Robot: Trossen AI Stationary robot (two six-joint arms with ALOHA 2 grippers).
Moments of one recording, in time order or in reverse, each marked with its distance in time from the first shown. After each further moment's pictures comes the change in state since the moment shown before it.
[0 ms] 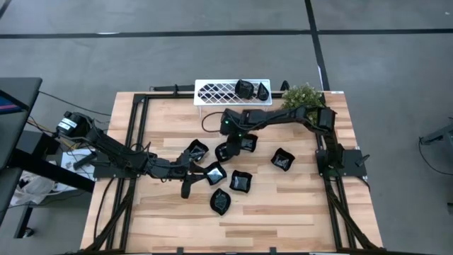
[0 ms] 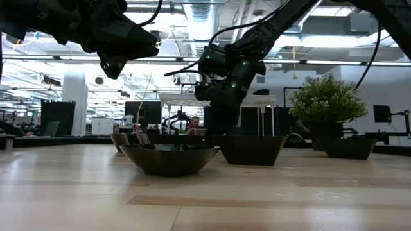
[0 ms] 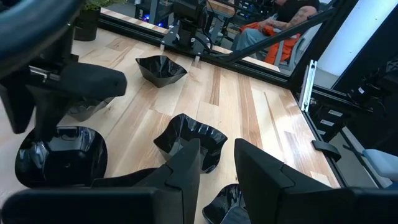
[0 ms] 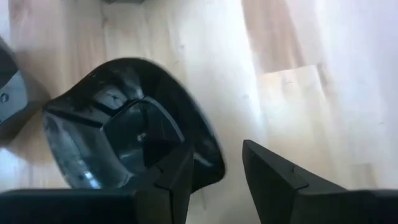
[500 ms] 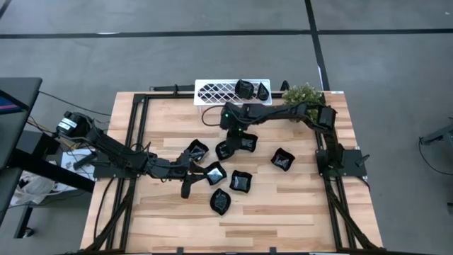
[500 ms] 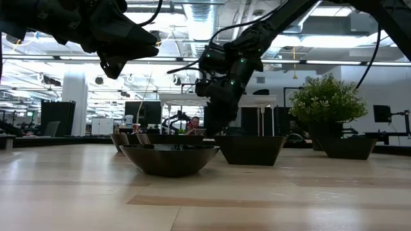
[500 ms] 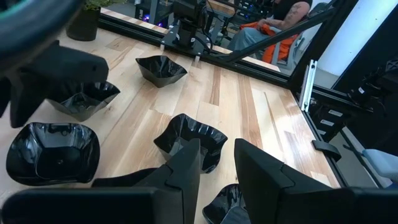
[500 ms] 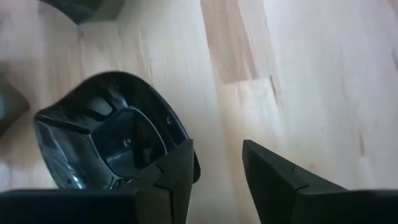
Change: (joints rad) left arm 0.000 0.000 0.000 0.000 0.000 0.000; right arm -0.043 0.000 0.058 -0.060 0.002 -0.049
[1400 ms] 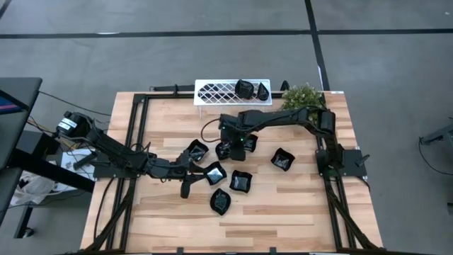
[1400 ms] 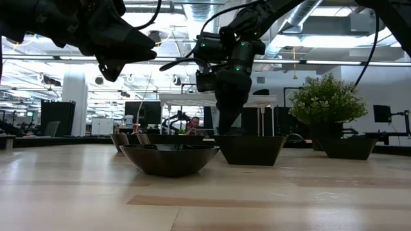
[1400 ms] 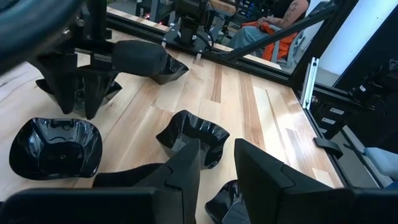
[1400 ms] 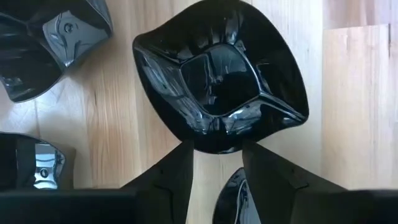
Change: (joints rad) left arm 0.000 0.000 -0.018 0.013 0.000 -0.004; right arm 0.110 -0.011 0.081 -0.287 0.005 -0.026
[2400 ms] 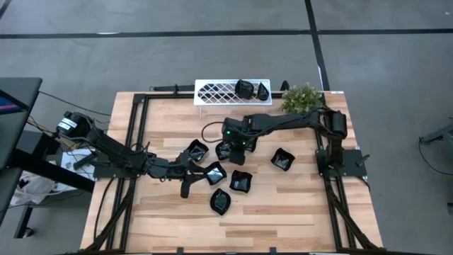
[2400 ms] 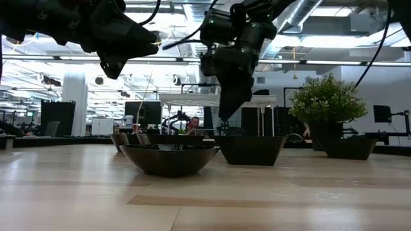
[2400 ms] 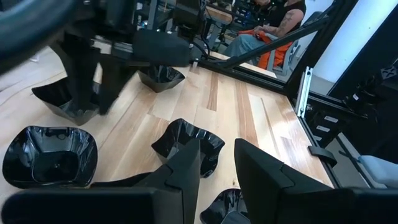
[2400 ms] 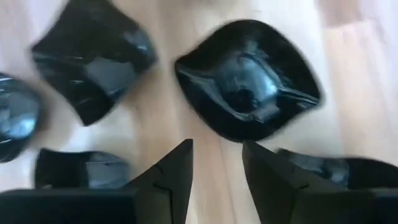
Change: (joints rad) left arm 0.000 0.000 0.000 0.037 0.000 0.003; right arm 0.065 -0.122 -0.075 0.048 0.062 0.247
